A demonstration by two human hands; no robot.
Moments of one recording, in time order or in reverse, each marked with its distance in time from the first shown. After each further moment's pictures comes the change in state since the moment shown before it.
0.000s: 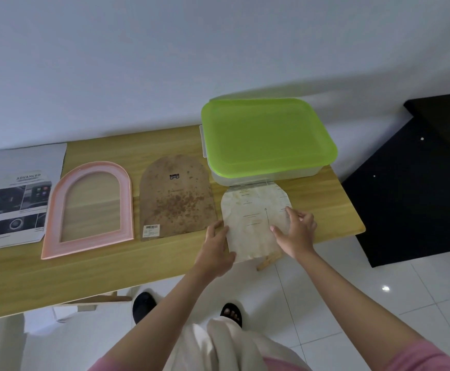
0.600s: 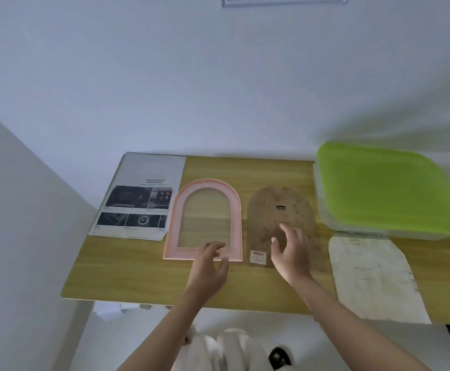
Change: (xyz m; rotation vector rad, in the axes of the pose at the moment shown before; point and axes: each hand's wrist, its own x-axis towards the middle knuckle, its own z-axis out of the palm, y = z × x) left_hand -0.070 -0.137 -0.185 -0.144 0.479 -0.058; right_hand -0.059 -0.223 0.131 0.095 0.066 -0.428
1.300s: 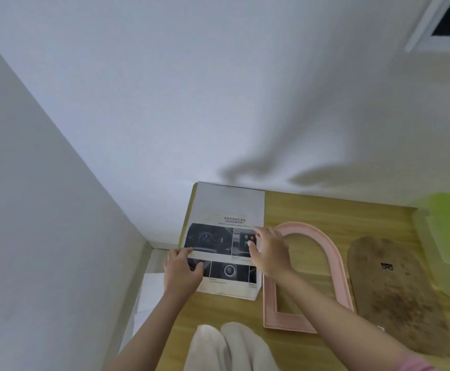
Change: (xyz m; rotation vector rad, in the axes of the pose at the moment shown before) left_hand 0.124 -0.159 -0.233 0.167 0.177 -0.316; right_hand 0.073 -0.243 0.188 -0.081 -0.314 -0.184
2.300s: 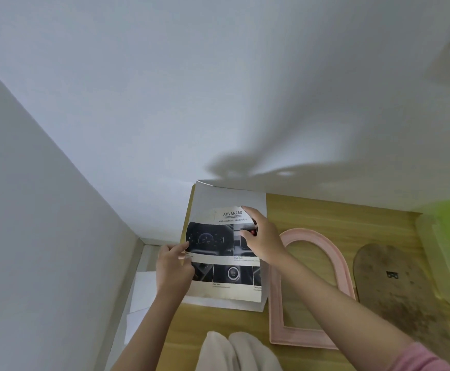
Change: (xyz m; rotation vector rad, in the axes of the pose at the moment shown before) left_hand 0.034 0.006 -0.021 -0.194 0.025 -0.032; right_hand 0.054 -0.034 -0.005 0.300 -0.132 -0.020
